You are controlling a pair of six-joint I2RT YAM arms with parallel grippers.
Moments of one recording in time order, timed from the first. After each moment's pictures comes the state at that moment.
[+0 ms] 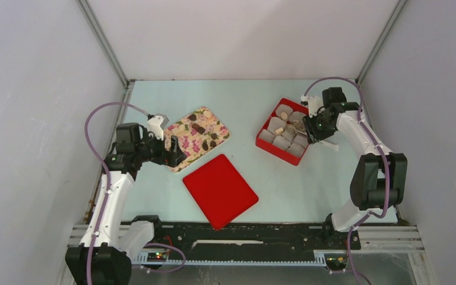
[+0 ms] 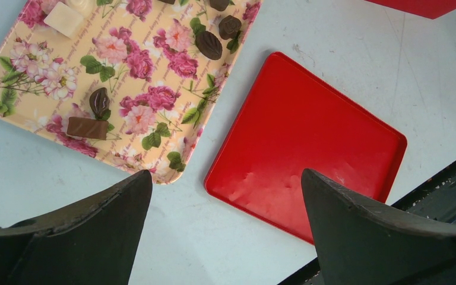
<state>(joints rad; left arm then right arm) 0.03 0.93 0.84 -0.66 0.53 0.14 0.04 1.62 1.29 -0.84 -0.19 -0.36</state>
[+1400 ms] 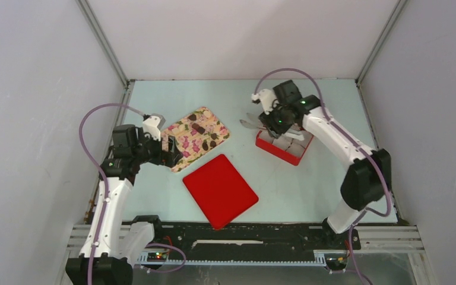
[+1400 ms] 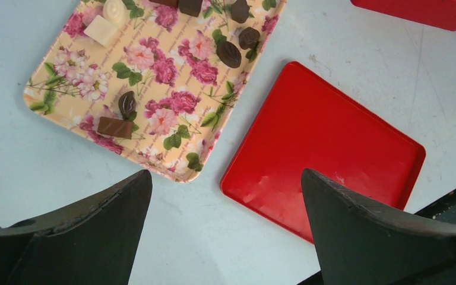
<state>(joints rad) 0.04 0.88 0.84 -0.66 0.47 0.15 0.43 1.63 1.46 -0.83 -0.13 -0.34</state>
